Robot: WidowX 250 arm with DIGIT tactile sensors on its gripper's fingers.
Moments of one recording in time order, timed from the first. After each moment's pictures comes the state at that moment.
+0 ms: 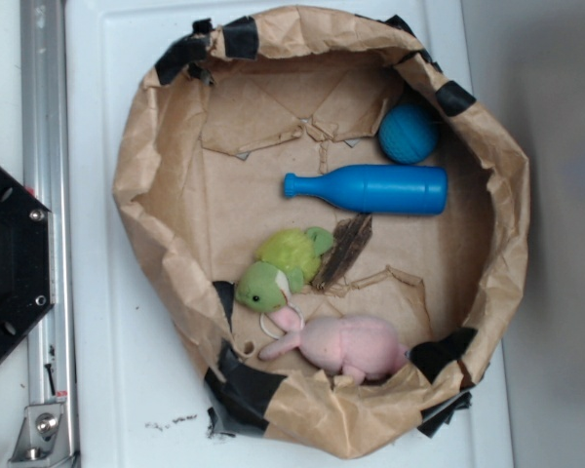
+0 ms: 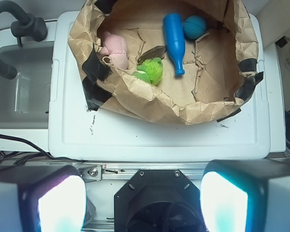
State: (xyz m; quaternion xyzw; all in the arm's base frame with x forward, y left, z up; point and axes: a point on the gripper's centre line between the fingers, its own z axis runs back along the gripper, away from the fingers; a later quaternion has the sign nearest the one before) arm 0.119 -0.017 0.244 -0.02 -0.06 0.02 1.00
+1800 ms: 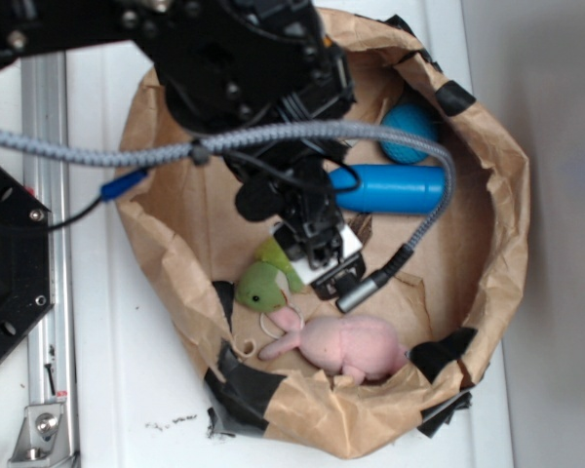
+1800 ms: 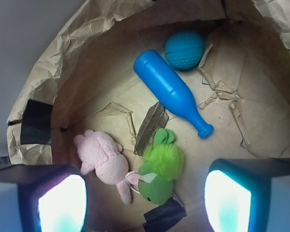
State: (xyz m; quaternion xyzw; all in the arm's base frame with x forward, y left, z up) arm 0.245 0.026 0.153 -0.15 -0.10 0.29 0.94
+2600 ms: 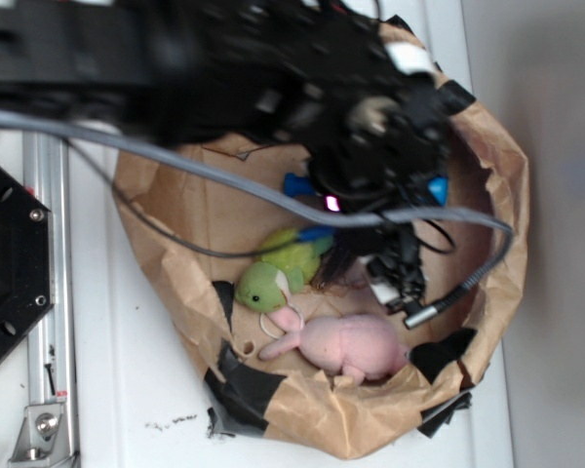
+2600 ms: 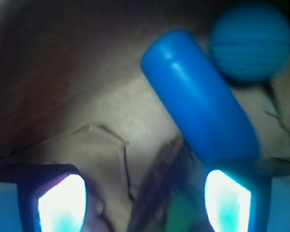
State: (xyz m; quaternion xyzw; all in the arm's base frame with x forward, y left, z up) arm 0.302 0.014 0.063 -0.11 -0.05 0.23 0.97
